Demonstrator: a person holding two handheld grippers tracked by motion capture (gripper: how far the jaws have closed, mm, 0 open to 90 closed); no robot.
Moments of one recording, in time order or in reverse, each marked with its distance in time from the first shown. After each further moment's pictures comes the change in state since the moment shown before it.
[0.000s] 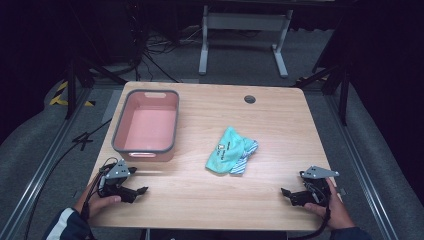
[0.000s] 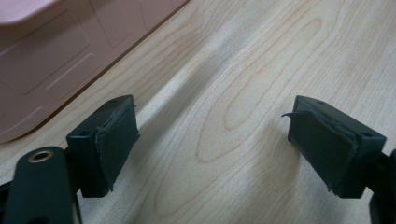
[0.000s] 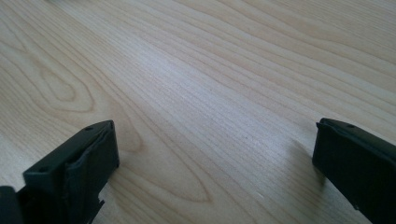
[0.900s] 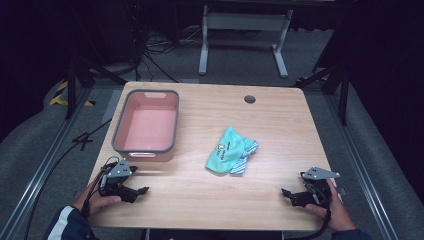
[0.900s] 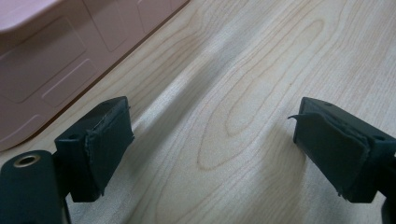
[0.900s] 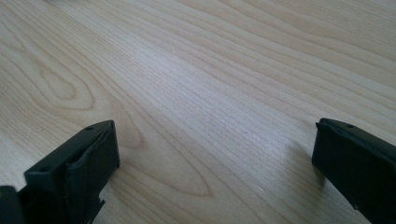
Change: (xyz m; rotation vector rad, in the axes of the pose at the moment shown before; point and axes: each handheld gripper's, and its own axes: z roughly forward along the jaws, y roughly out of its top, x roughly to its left) left arm 0.001 0.002 0.002 0.009 -0.007 0.006; right arm 0.002 -0.002 -0.002 -0.001 -0.011 0.011
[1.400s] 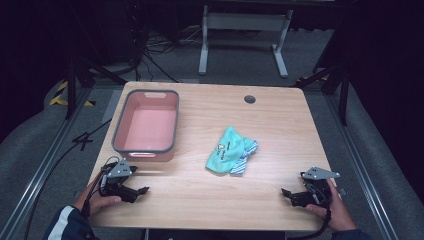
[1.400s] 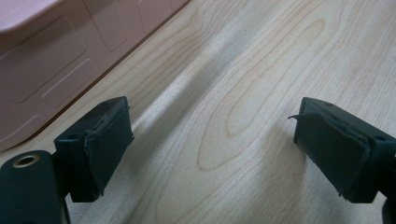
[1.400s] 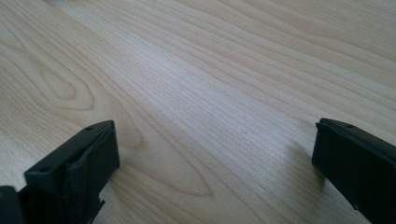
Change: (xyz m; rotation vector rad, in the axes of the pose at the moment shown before) left arm 0.000 0.000 0.000 0.000 -0.001 -0.004; right arm 0.000 0.000 0.000 0.000 0.000 0.000
